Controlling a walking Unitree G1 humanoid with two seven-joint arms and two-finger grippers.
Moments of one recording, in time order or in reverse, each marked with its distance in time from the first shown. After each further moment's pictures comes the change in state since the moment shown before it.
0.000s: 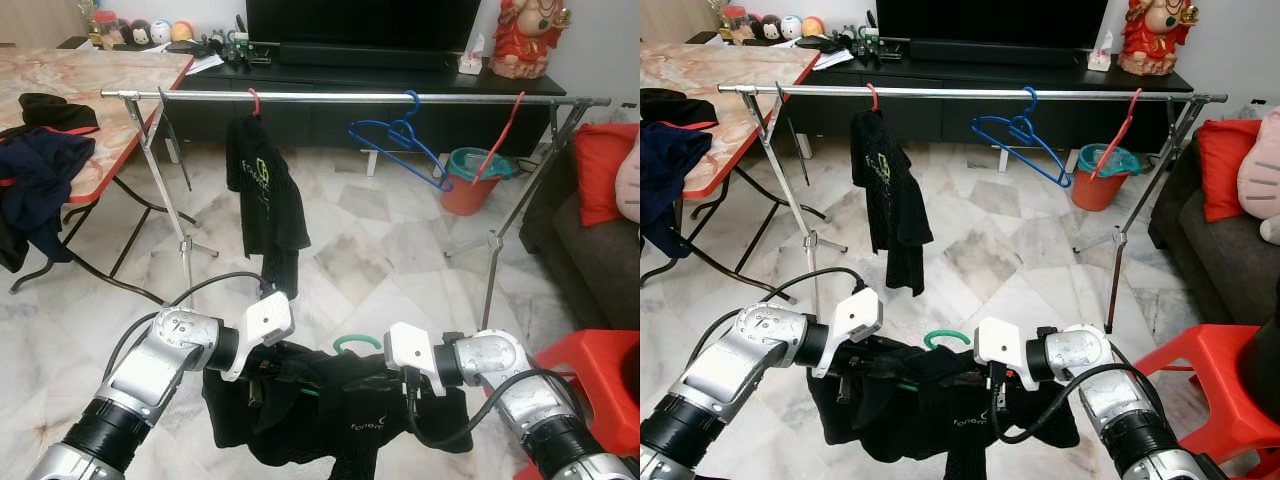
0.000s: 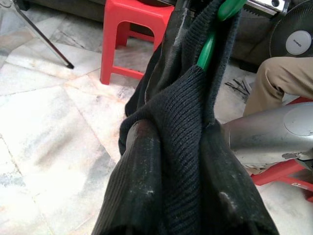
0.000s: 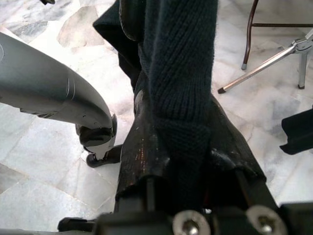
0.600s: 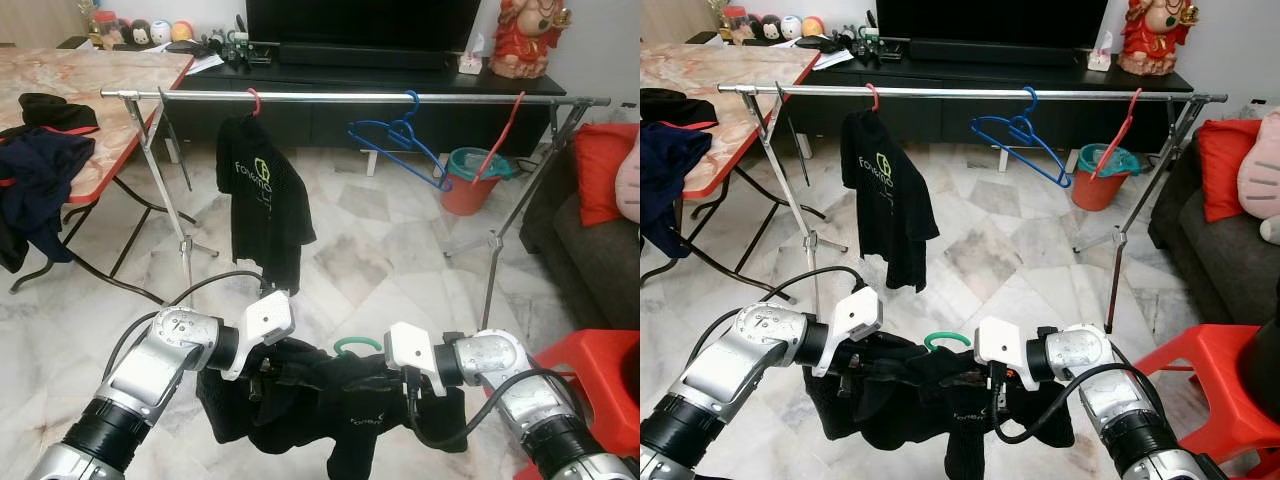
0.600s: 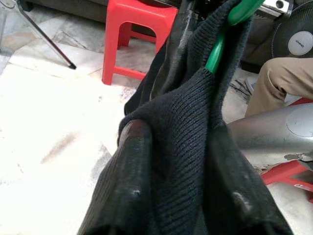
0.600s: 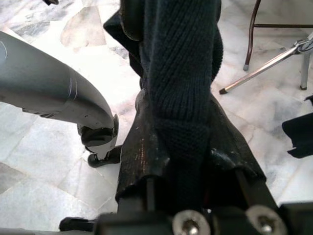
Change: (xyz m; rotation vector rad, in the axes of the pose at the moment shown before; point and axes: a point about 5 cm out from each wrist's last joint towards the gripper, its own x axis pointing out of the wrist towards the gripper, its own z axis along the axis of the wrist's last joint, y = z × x) left arm 0.000 0.001 0.000 0.001 -0.001 0.008; right arm 0.000 0.000 0.000 -0.001 -0.001 0.008
